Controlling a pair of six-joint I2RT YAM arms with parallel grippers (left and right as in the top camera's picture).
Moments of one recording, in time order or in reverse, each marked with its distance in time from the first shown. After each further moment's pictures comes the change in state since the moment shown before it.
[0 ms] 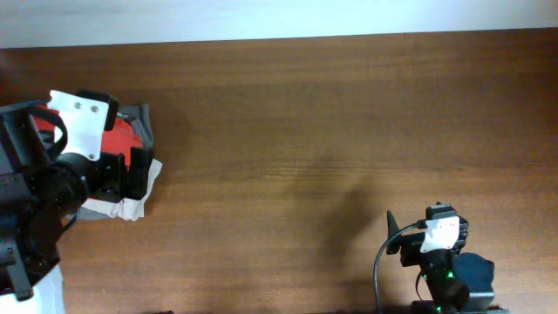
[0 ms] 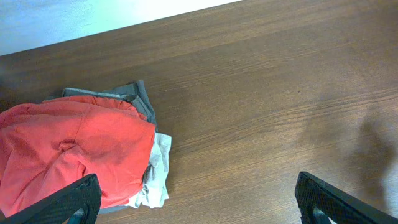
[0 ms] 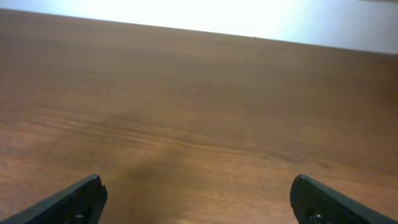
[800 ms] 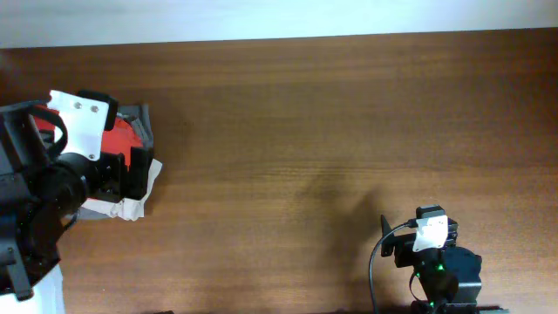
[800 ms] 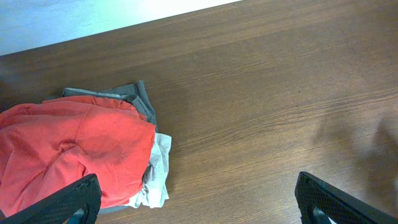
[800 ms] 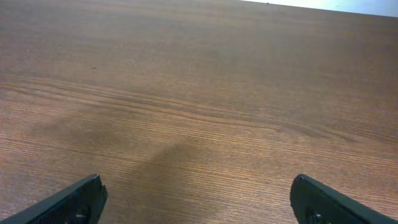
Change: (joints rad) left arm 0.000 0.000 0.000 0.000 0.000 0.000; right arm 0.000 -0.001 -0.097 0.017 -0.008 0.000
